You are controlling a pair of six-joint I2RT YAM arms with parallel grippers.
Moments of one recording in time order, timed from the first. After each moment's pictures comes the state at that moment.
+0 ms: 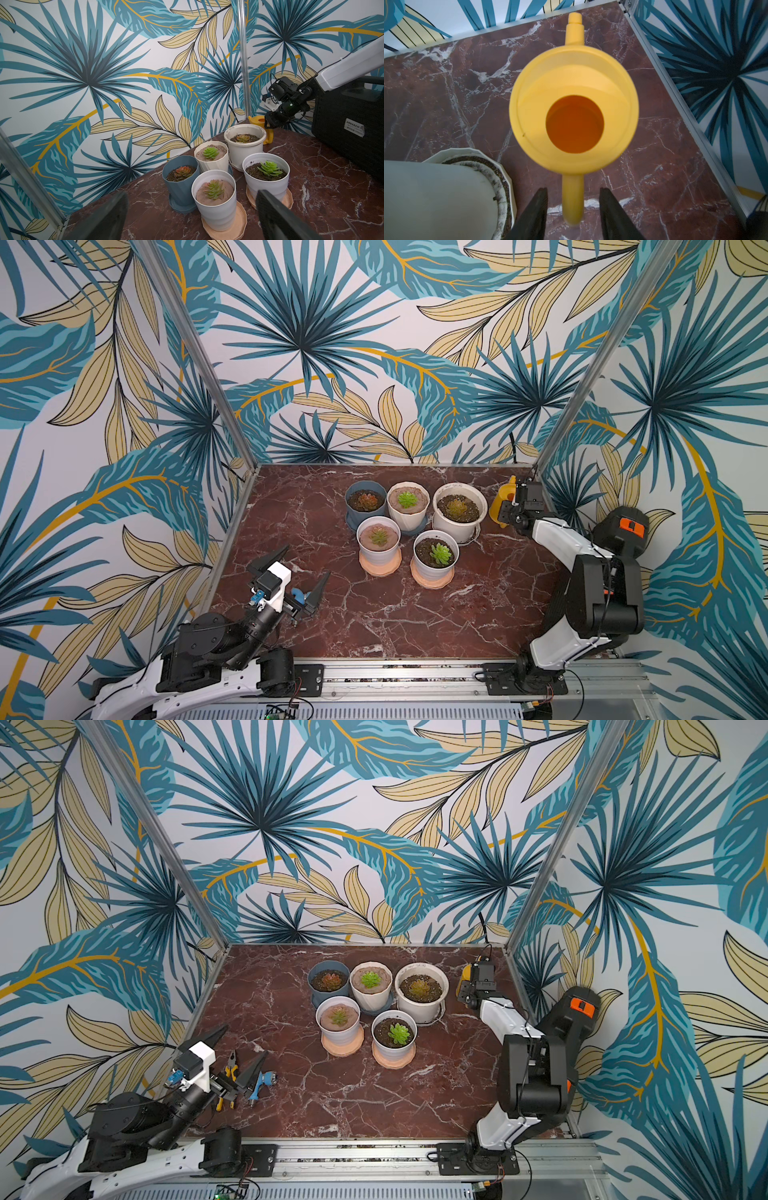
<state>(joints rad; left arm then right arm) -1.29 0.16 0.69 -0.41 -0.73 0.26 -0.08 1.61 1.05 -0.20 0.21 0.21</state>
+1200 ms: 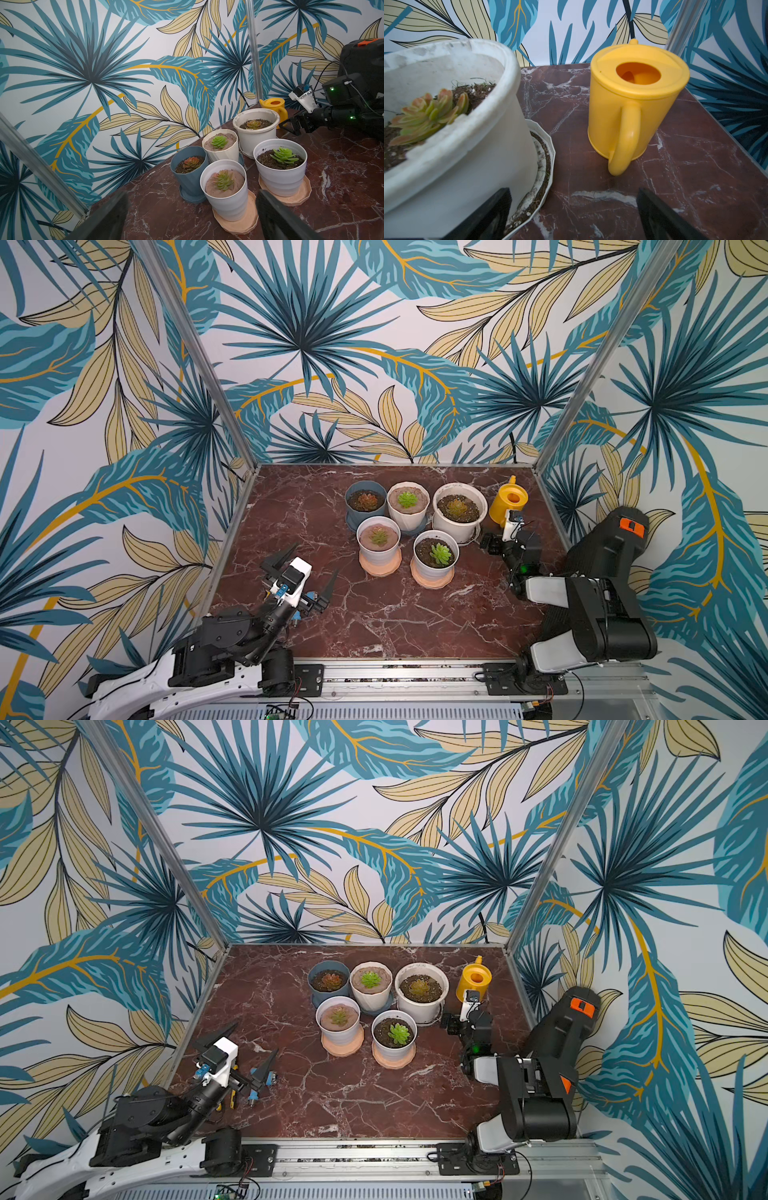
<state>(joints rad) -1.28 0.28 0.69 -0.39 -0.80 0.30 -0.04 1.50 0.40 0.78 0.02 0.06</state>
